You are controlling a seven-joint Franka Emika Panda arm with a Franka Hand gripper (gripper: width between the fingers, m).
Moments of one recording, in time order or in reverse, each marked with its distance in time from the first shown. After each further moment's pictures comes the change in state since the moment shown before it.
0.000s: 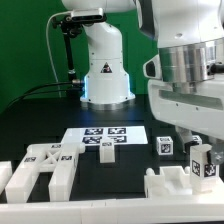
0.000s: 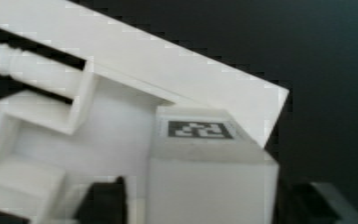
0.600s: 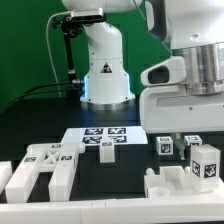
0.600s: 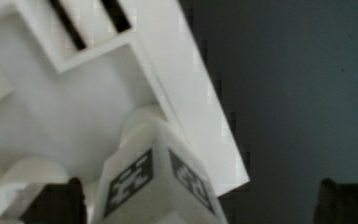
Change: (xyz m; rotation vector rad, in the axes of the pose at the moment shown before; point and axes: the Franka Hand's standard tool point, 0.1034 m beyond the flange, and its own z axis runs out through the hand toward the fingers) arm -0.014 -0.006 0.004 -0.002 0.009 -0.741
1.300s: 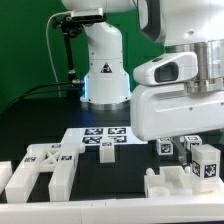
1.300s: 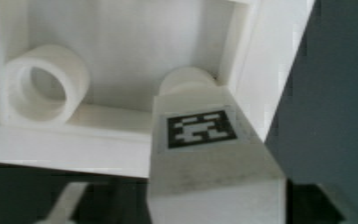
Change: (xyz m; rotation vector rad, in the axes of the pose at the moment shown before) arm 0.010 0.013 -0.003 -0.044 0.029 -0.398
